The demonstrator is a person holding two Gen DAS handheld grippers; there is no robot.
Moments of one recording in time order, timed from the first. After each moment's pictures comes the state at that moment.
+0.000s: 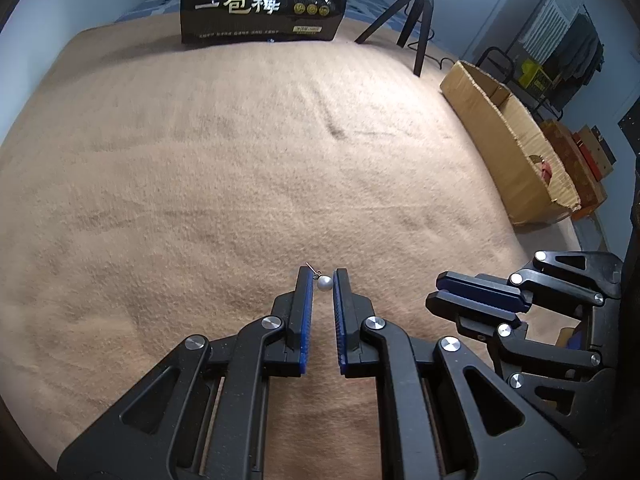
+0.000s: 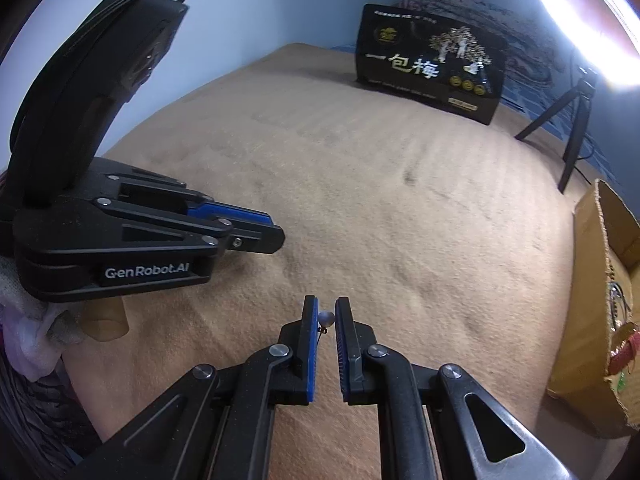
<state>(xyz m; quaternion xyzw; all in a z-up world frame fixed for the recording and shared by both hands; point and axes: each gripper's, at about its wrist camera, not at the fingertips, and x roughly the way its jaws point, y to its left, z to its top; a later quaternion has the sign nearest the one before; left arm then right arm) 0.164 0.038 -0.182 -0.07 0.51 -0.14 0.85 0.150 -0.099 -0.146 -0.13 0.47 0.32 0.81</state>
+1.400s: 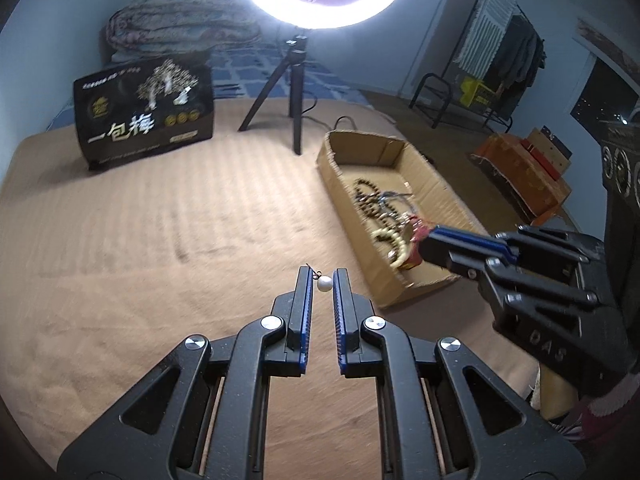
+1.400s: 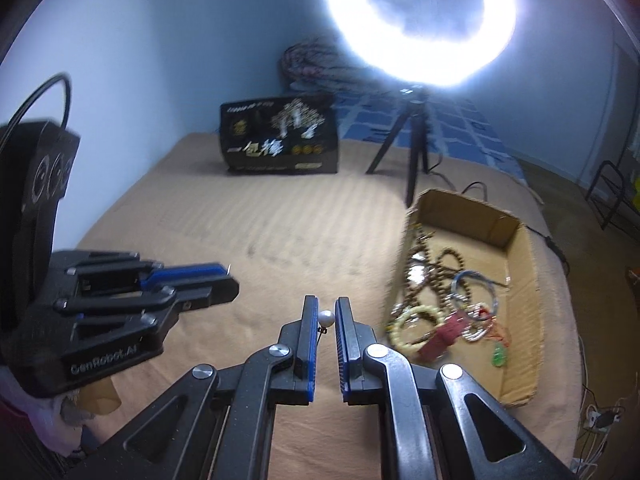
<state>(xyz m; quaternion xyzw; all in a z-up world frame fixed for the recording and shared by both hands) 0.173 -0.087 -0.080 -0.05 0.42 -0.22 0.88 0.181 -0.247 -0.050 -0.04 0.42 0.19 0.89</state>
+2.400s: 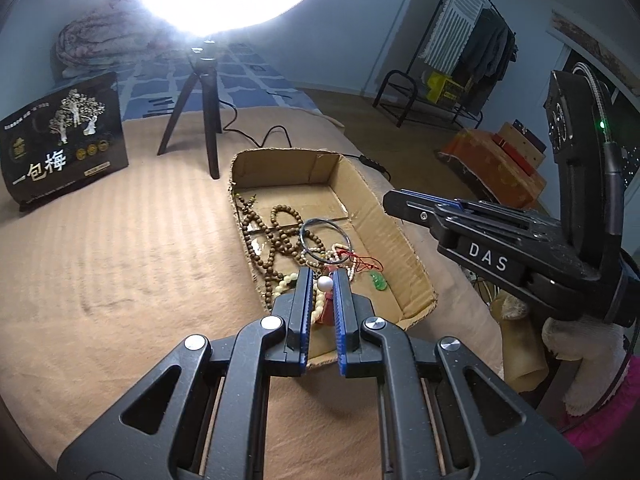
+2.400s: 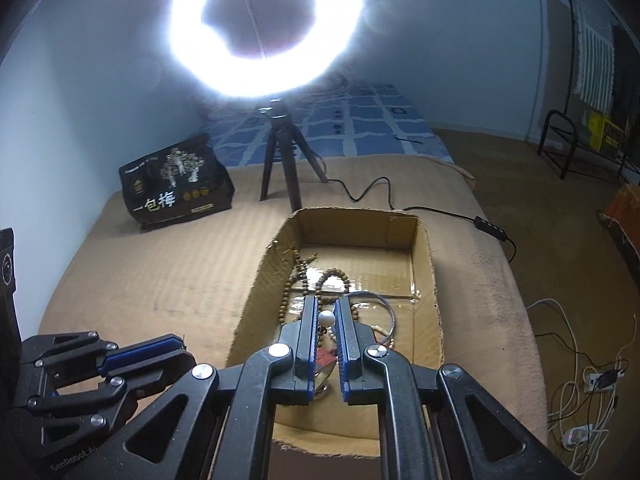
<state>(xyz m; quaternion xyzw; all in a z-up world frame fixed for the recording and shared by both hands) 0.211 -0.187 -0.077 -0.05 0.41 -0.27 0.87 0.249 -0.356 -0.056 0.04 0.42 0.09 0.90</state>
